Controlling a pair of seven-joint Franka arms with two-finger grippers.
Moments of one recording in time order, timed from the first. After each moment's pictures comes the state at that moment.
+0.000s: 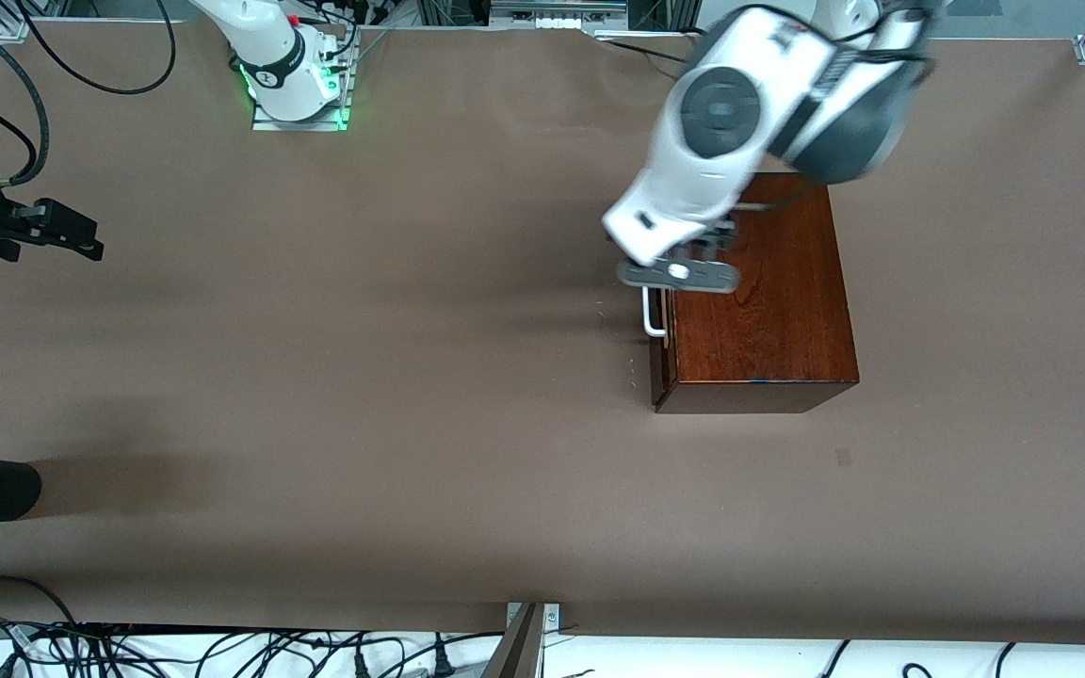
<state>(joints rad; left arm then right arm) -0.61 0.36 -0.04 -1.48 -0.06 1.64 -0.55 0.06 0.09 -0.08 -1.54 -0.01 1.58 -0.05</state>
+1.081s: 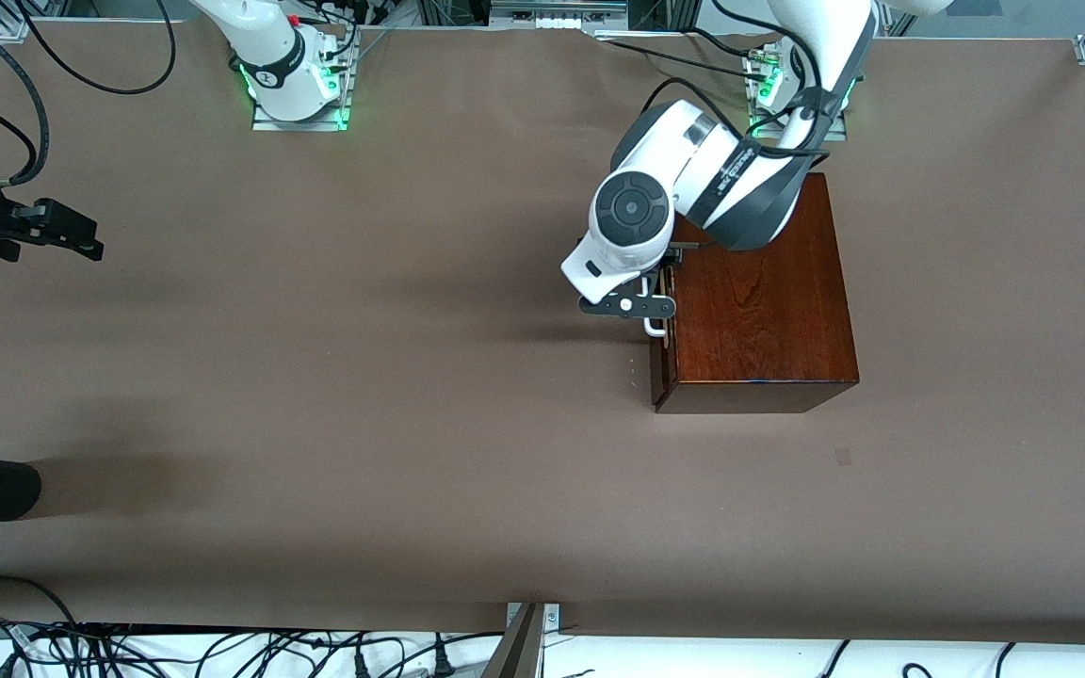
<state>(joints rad) -0.63 0.52 -0.03 -1.48 -0.10 1.67 -0.58 0.06 0.09 -0.08 -1.54 -0.01 1.58 -0.05</state>
